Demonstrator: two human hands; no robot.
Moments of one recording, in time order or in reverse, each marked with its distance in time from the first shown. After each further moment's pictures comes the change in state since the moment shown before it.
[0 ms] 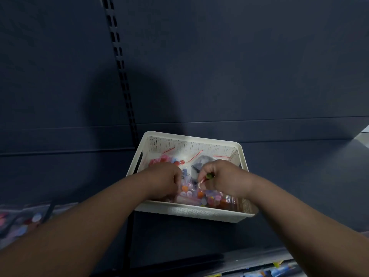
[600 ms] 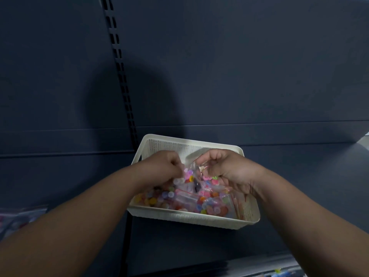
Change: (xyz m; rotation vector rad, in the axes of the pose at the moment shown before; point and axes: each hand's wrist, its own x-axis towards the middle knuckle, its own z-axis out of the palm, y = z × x) left_hand 0.008 0.002 -0.019 -0.565 0.105 -0.042; right_hand 0.008 -0.005 -0.021 0.723 -0.025 0.064
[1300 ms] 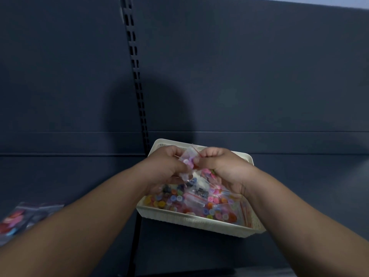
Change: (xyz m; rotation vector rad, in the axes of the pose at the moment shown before) left_hand -0.025 0.018 -0.007 -0.490 0.086 -0.022; right_hand 0.015 -0.018 0.030 0.069 0.001 -0.061
